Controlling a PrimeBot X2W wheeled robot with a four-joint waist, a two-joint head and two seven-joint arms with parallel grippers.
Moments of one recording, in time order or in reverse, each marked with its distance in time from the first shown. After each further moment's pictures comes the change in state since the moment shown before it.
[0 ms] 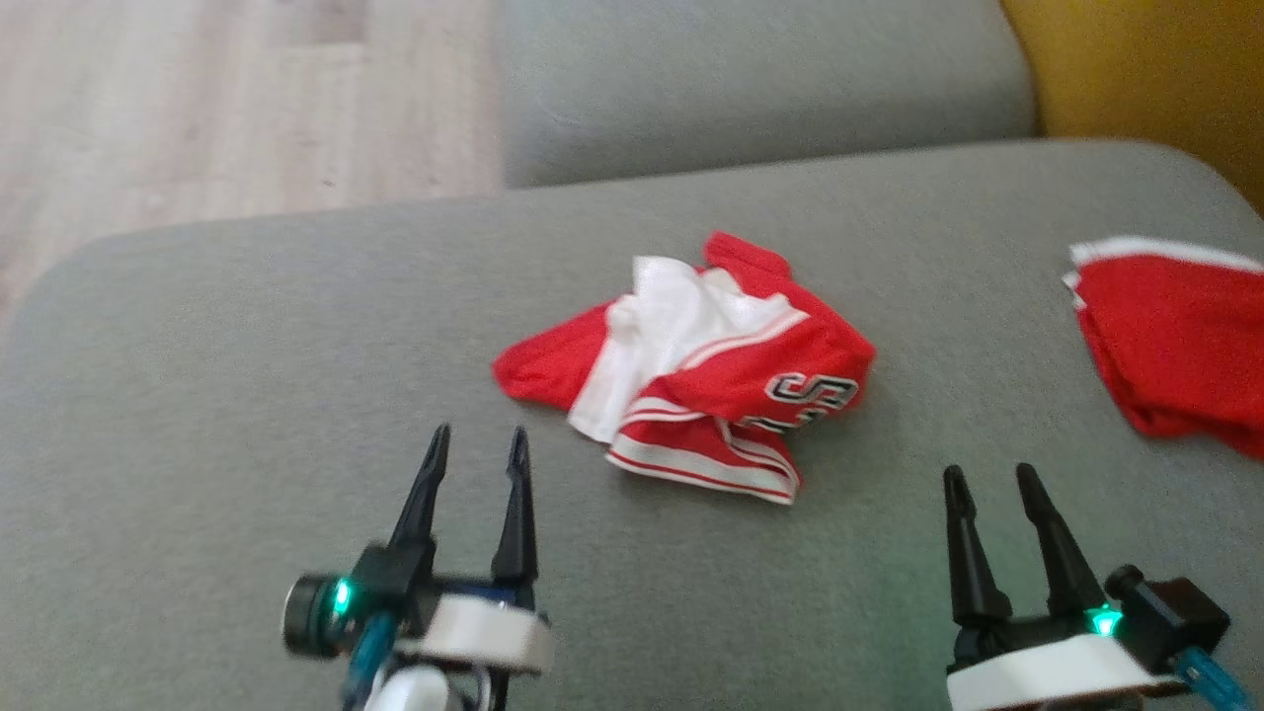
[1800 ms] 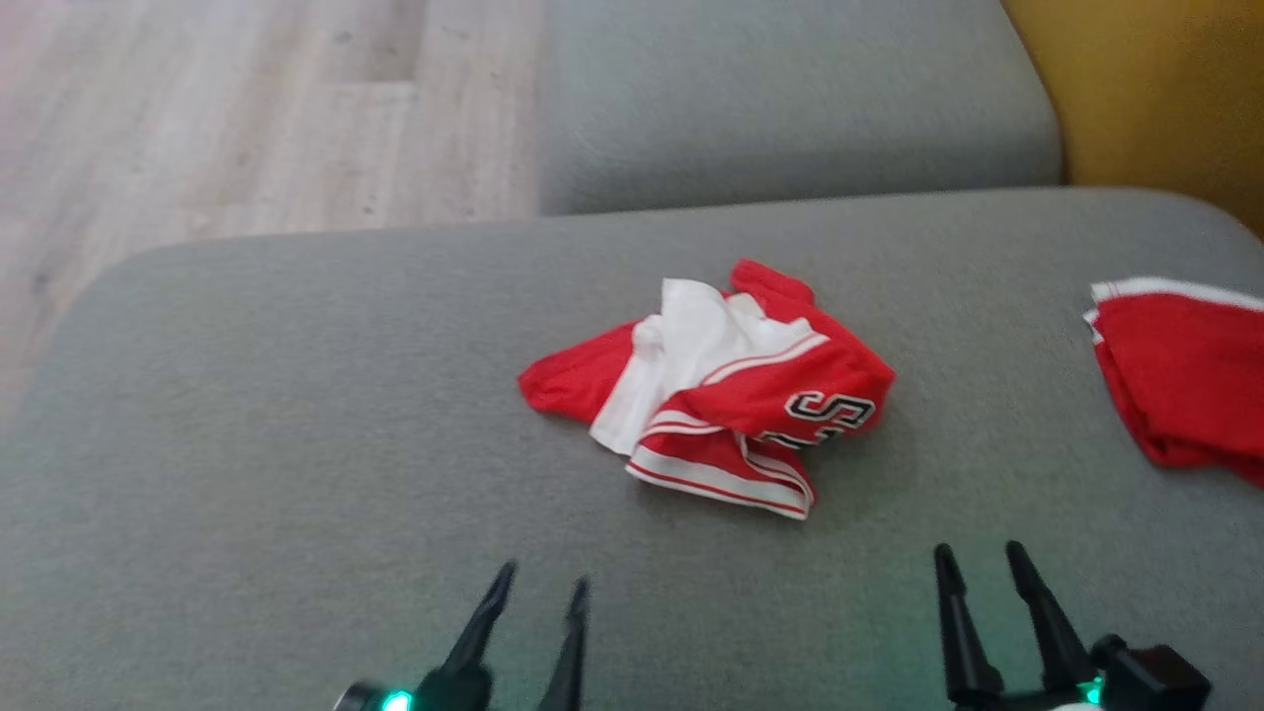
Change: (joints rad) left arm 0.220 -0.002 -0.020 -0.016 0.144 -0.113 0.000; right arm 0.113 0.002 0.006 0.005 -0.028 0.000 0.000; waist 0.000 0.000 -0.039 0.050
